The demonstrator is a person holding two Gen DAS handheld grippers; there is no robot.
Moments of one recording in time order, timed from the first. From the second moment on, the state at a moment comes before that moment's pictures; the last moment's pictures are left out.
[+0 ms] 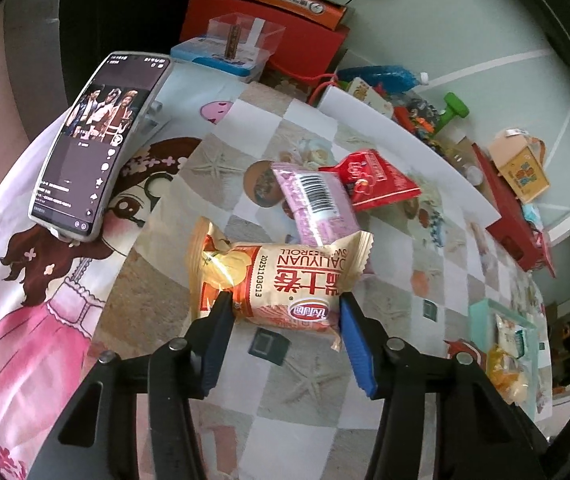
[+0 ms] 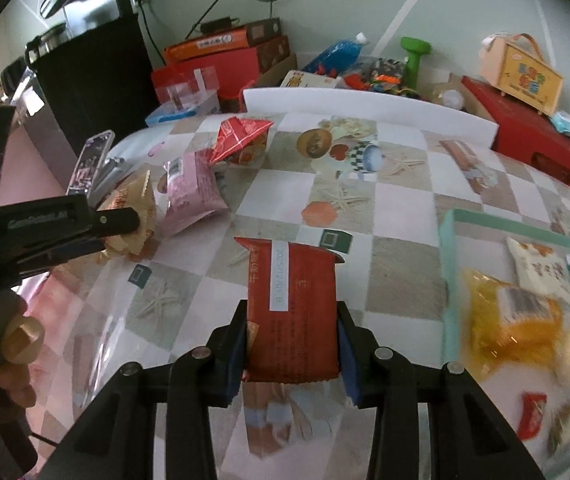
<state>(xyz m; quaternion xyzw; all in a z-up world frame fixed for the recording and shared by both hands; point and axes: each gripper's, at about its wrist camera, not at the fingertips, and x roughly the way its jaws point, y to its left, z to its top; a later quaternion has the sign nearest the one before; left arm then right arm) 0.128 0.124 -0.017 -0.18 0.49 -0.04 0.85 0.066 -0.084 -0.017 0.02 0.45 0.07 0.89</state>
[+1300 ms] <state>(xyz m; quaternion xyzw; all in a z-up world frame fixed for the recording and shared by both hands) 0.071 -0.059 0.076 -0.07 0.40 -0.26 0.88 0.014 -0.261 0.050 0.15 0.37 -0.11 0.91</state>
